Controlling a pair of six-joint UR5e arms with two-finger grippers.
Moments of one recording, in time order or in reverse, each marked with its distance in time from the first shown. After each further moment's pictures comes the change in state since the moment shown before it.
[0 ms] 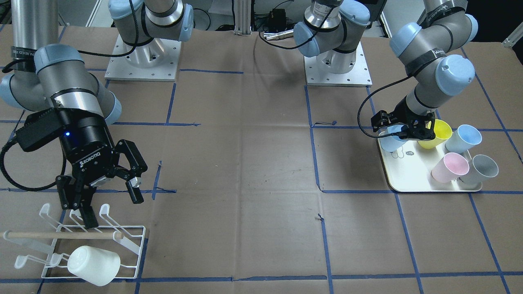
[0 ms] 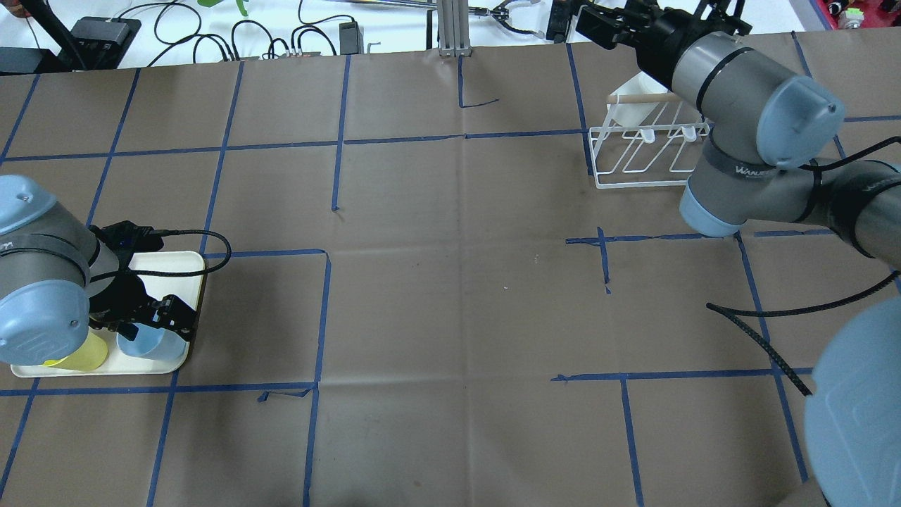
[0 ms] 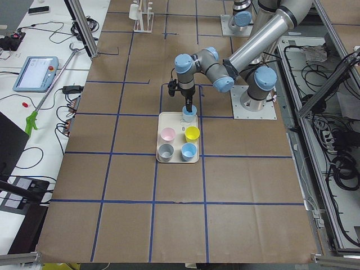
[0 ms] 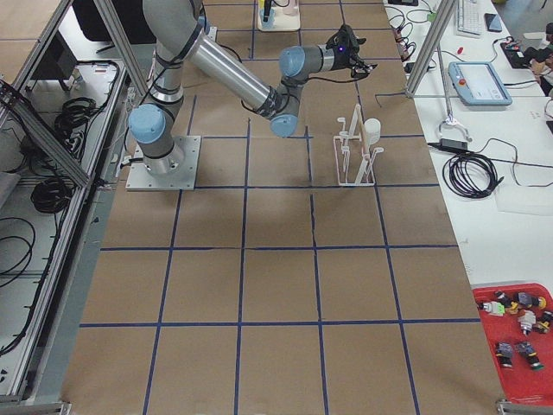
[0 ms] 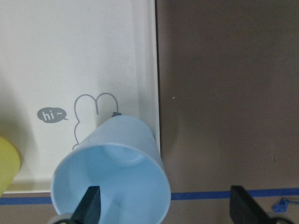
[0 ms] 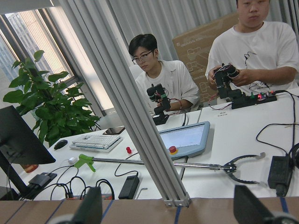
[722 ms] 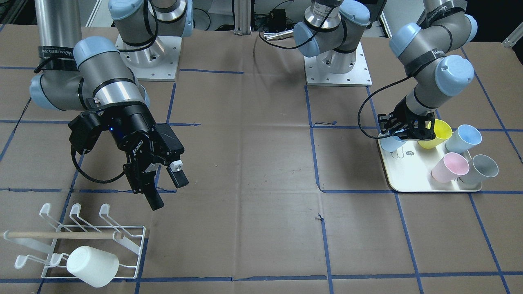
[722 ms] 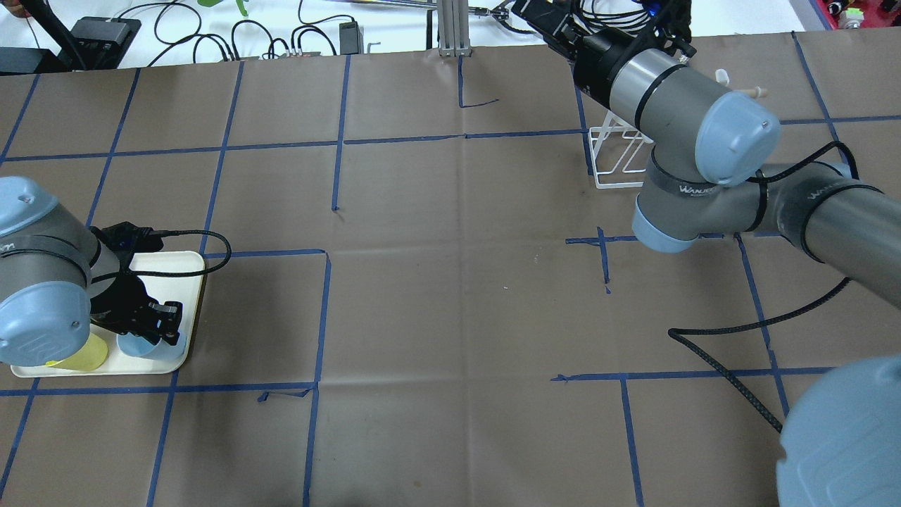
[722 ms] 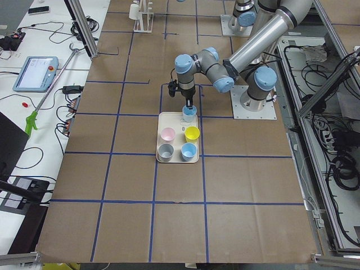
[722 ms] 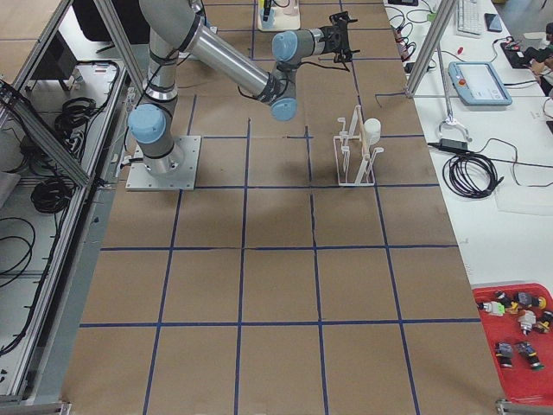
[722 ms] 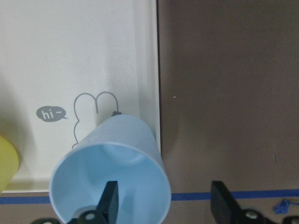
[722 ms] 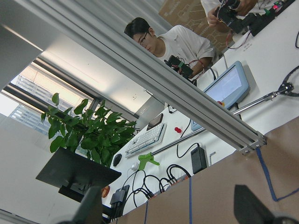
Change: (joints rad) left arm 0.001 0.000 0.000 0.002 0.003 -0.020; right arm 0.124 -0.010 0.018 -0.007 -0.078 0.607
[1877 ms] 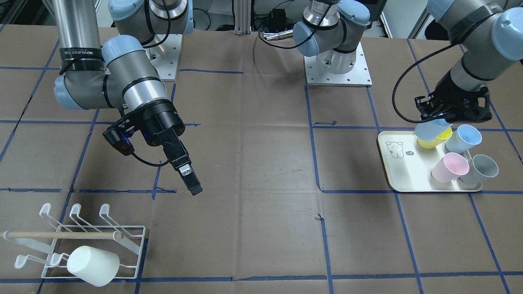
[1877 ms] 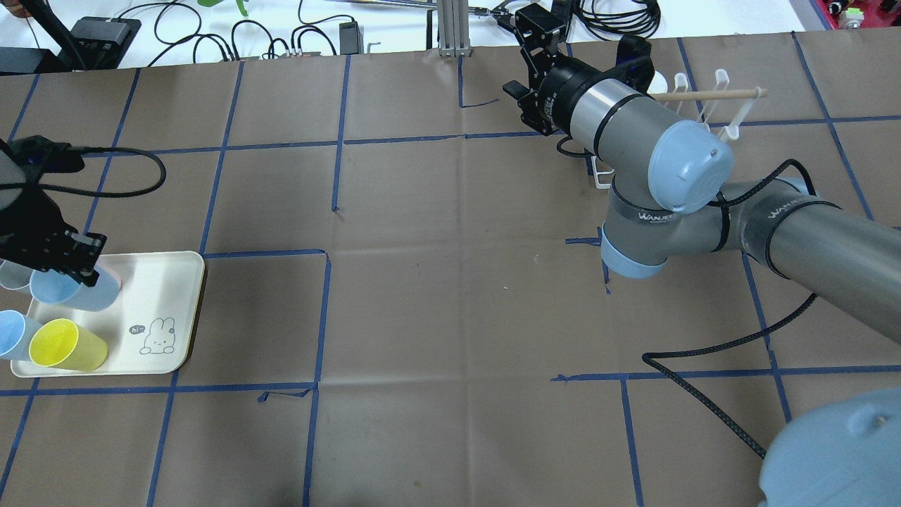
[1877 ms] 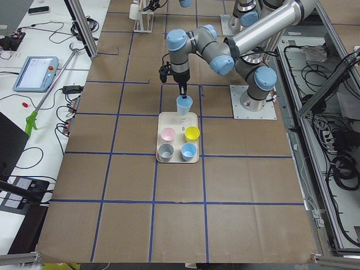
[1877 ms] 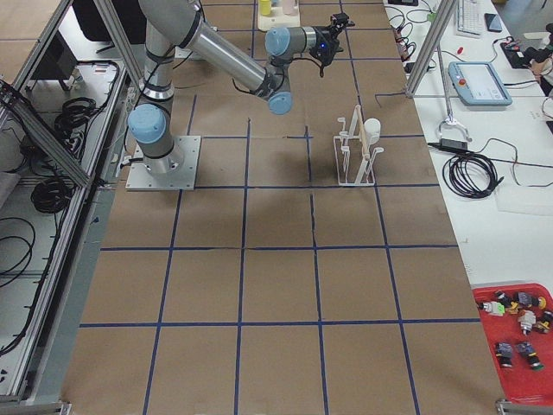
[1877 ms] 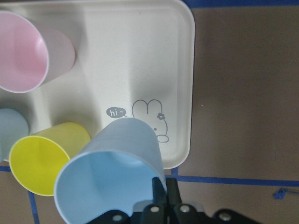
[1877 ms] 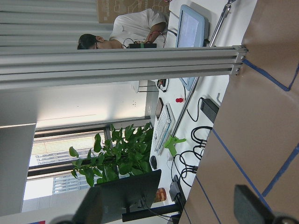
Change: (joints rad) left arm -0.021 0.052 0.394 -0.388 0.030 -0.033; right arm 0.080 -0.002 0.040 0.006 -0.064 0.576
